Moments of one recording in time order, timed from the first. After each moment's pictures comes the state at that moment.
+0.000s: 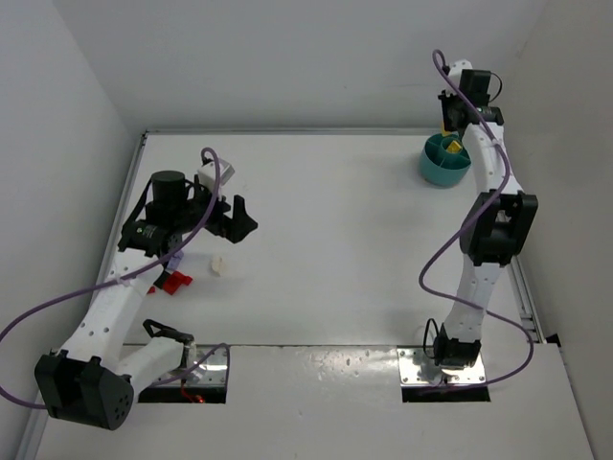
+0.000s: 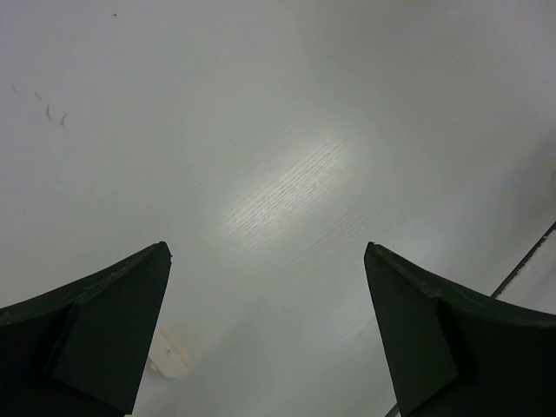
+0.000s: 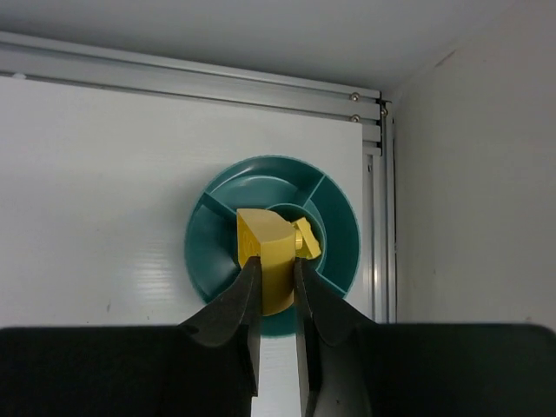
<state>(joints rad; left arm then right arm) -0.16 1.01 0.95 -0.46 0.53 0.08 -0.10 2.09 2.01 -0.50 0.10 -0.30</state>
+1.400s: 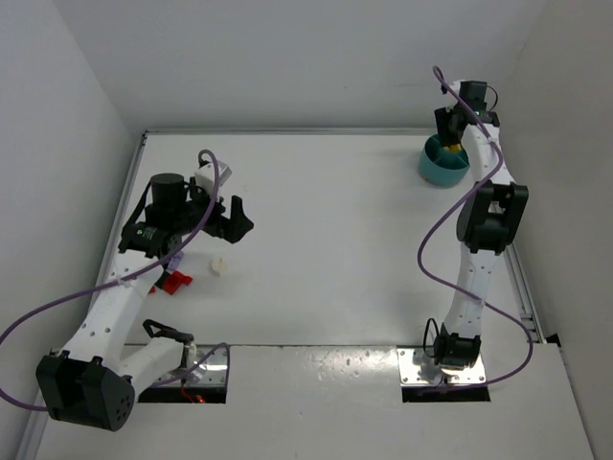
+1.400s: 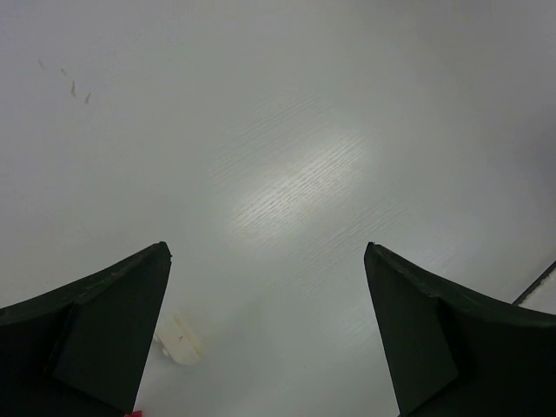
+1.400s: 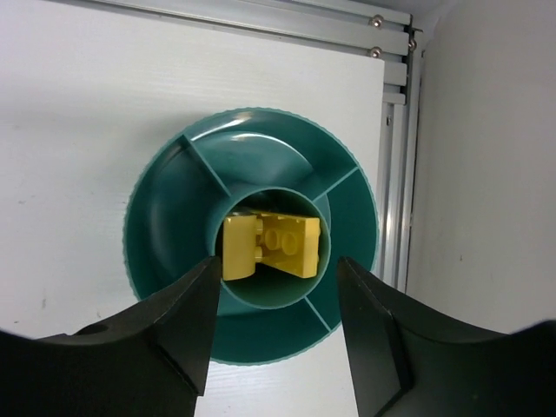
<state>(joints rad) -0.15 1.01 0.92 -0.45 0.49 0.08 -0.15 2.31 2.15 -0.60 0.12 -0.34</state>
